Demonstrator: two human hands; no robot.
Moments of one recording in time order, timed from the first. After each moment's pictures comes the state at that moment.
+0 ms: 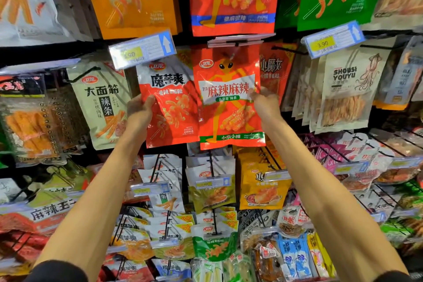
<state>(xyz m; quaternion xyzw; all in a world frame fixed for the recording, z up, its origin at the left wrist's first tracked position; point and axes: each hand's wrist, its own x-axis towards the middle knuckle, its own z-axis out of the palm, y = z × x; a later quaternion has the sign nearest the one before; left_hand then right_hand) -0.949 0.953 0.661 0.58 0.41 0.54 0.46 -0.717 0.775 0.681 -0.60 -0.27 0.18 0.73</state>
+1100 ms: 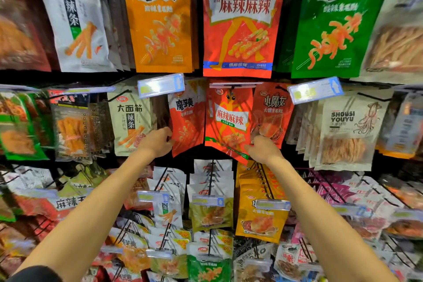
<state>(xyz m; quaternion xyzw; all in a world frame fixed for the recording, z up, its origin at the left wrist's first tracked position) -0.971 0.895 0.686 0.85 0.49 0.13 0.11 -0.697 0.743 0.676 -0.82 -0.52 0.11 0.22</state>
